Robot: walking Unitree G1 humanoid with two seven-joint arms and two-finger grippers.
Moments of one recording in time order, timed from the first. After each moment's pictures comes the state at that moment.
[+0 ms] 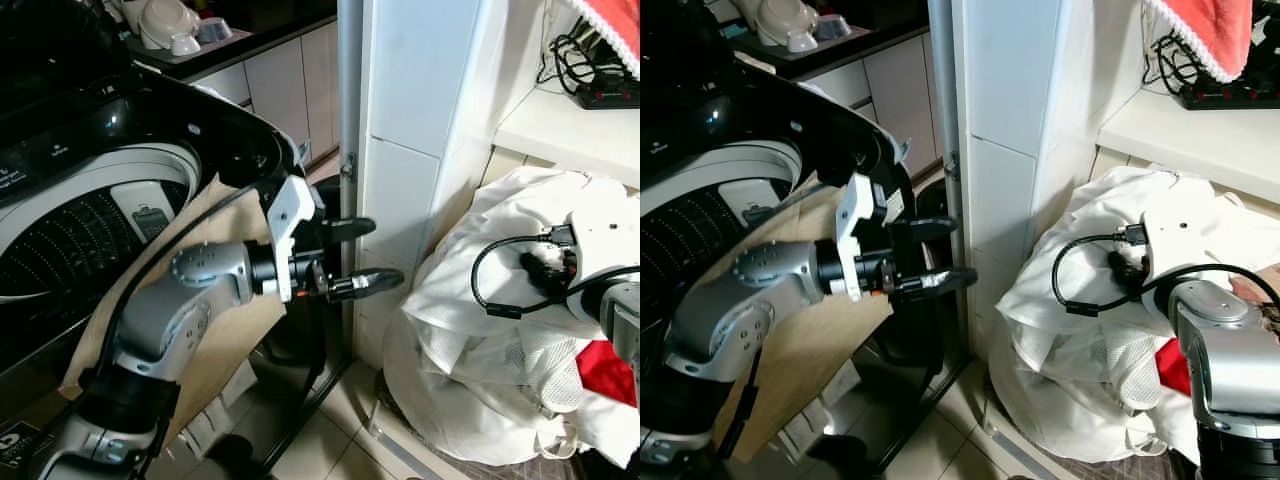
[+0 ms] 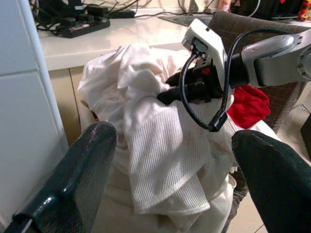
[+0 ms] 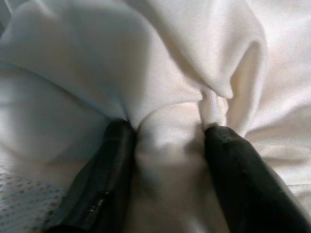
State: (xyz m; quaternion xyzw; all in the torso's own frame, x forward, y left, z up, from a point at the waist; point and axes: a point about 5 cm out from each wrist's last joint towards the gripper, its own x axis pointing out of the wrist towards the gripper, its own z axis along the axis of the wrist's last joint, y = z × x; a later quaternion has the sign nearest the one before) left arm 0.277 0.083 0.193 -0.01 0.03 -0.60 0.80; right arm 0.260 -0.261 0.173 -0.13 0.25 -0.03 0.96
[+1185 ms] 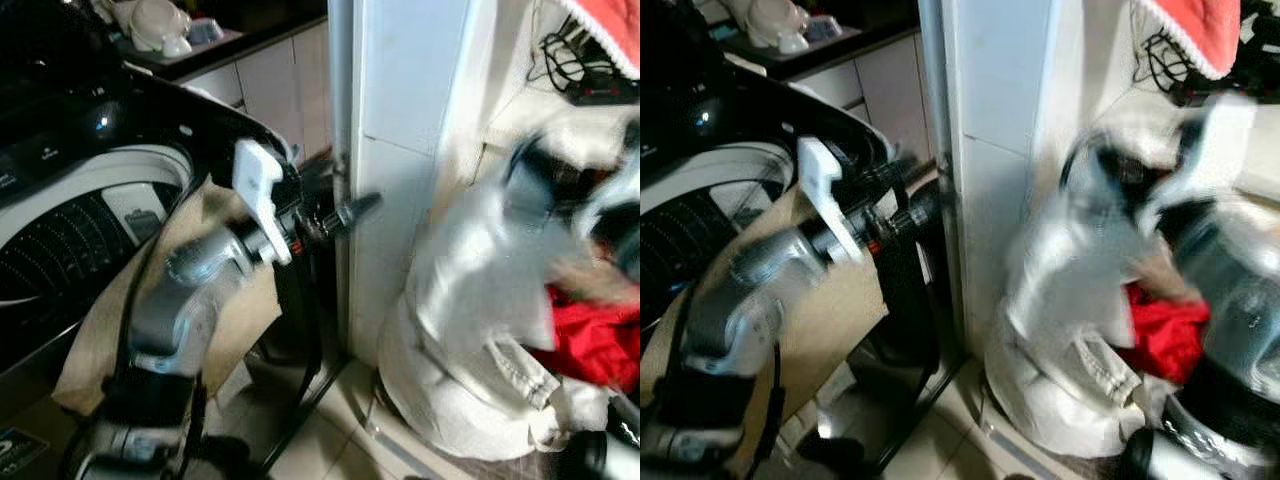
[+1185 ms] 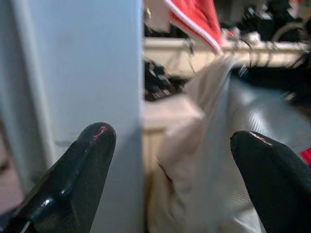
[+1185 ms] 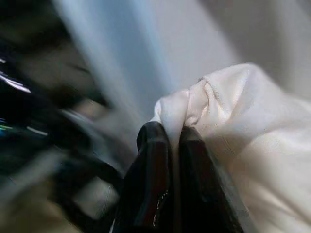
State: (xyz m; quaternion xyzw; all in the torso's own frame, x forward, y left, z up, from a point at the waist) left arm 0.304 0.097 0.218 -0.07 -0.11 -0.44 0.89; right arm 0.280 -0.214 0.282 0.18 -0.02 0.18 0.97
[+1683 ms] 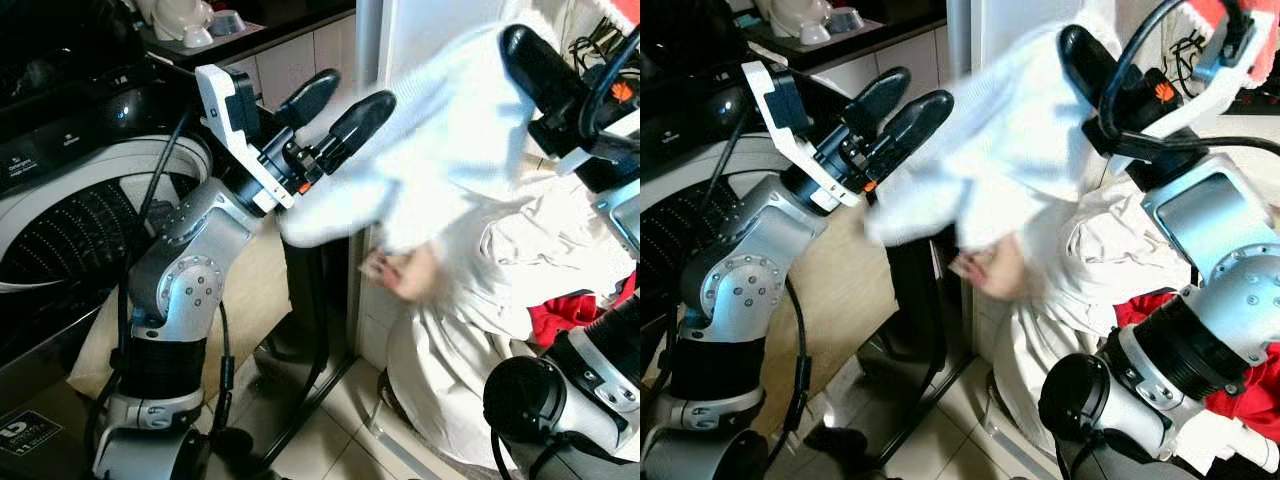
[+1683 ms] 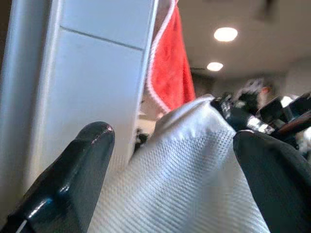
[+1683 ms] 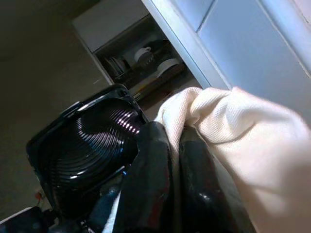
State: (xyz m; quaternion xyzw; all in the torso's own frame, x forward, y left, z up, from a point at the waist) left arm 0.301 0.087 0.271 -0.22 -0.19 -0.47 0.83; right arm 0.276 -0.186 0.316 0.33 -0.10 0.30 0.89
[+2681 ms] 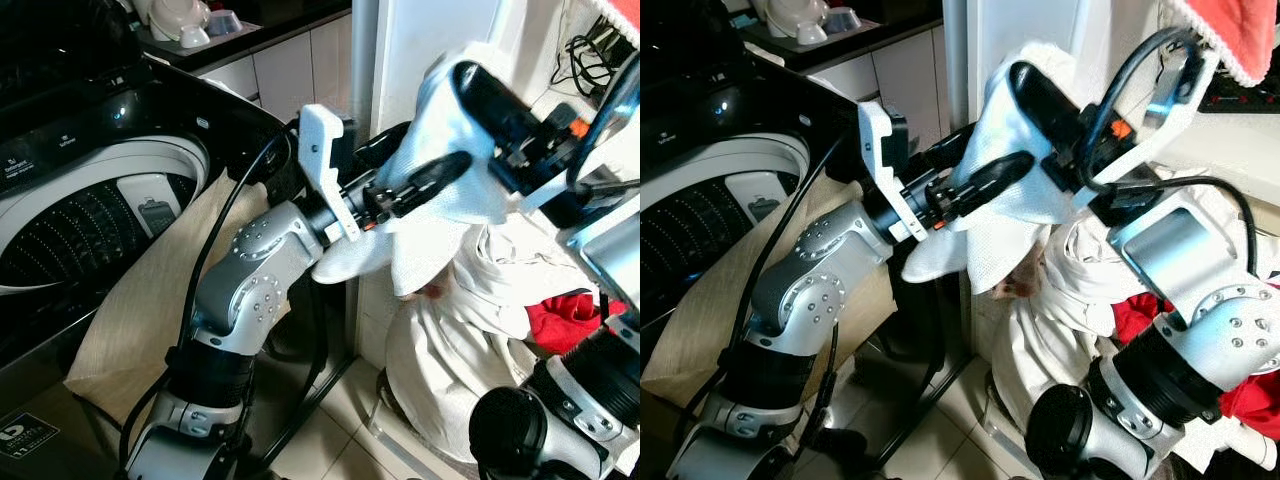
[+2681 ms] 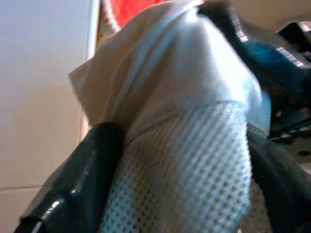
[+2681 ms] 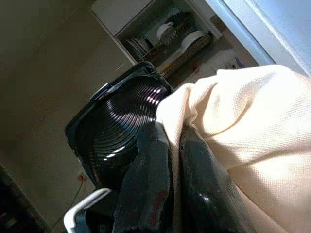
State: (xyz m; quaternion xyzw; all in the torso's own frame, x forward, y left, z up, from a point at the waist) left arm 0.298 0.030 0.240 -0.17 -0.12 -0.51 0.83; right arm 0.259 -0.158 0.299 0.37 -0.05 0.36 0.85
